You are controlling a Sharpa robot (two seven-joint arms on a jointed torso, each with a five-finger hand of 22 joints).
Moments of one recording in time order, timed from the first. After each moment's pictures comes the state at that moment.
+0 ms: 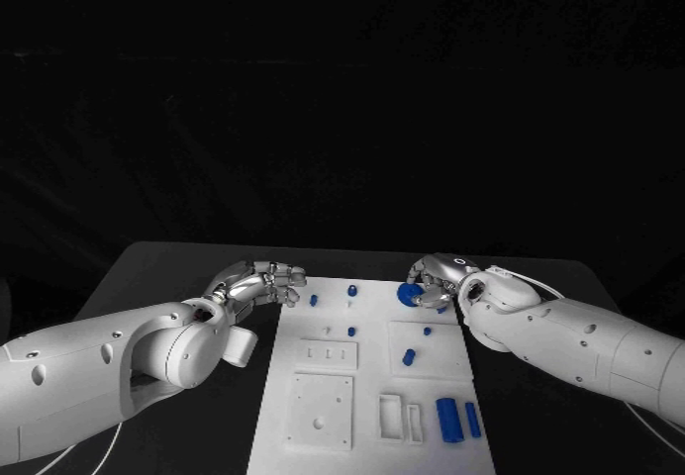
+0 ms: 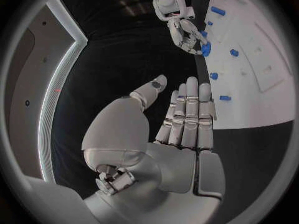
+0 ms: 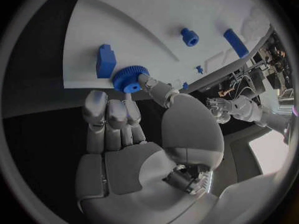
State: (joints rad) left arm 1.40 -0.82 -0.20 1.49 0.01 -0.31 0.29; left_hand 1.16 -0.10 0.52 -0.26 0.08 0.81 0.17 0.33 0.44 1.13 0.14 0.12 0.07 1.03 0.05 0.60 0.58 0.05 0.85 -0.05 0.52 1.31; right arm 1.24 -0.61 0.01 1.04 -1.58 -0.33 -0.10; right_hand 1.10 -0.21 0.77 -0.22 0.11 0.90 0.11 0.32 0.41 1.24 0.02 1.28 1.31 1.28 -0.09 1.34 0.89 0.14 1.30 -0.12 1.10 1.31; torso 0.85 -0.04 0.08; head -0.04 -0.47
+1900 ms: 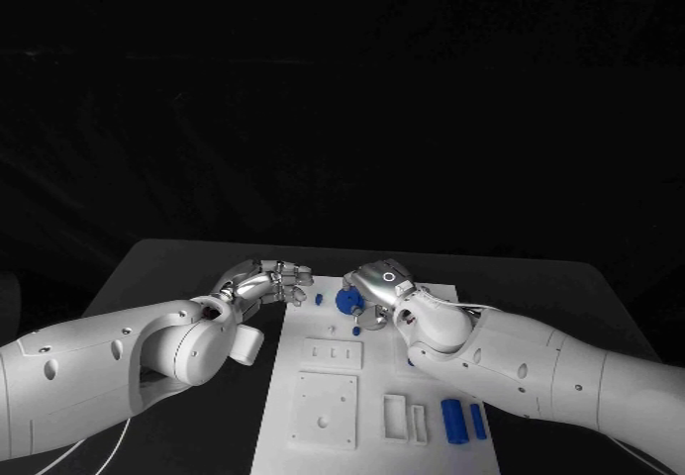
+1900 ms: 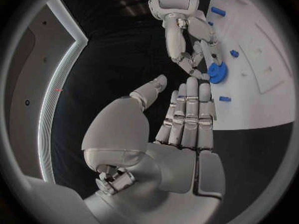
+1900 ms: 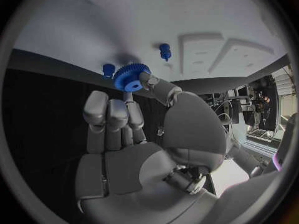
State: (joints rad) left arm 1.40 -0.82 -0.20 1.49 0.01 -0.31 0.29; left_hand 1.16 -0.10 0.52 -0.26 0.08 0.81 0.17 0.33 0.44 1.13 0.14 0.12 0.07 1.03 0.05 0.60 0.58 0.05 0.85 -0.05 0.52 1.31; right arm 1.24 -0.44 -0.06 1.14 -1.98 -0.49 -0.25; right_hand 1.10 -0.25 0.83 -0.16 0.09 0.94 0.09 0.33 0.41 1.29 -0.01 1.31 1.31 1.29 -0.11 1.32 0.92 0.14 1.30 -0.12 1.12 1.31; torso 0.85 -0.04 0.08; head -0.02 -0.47
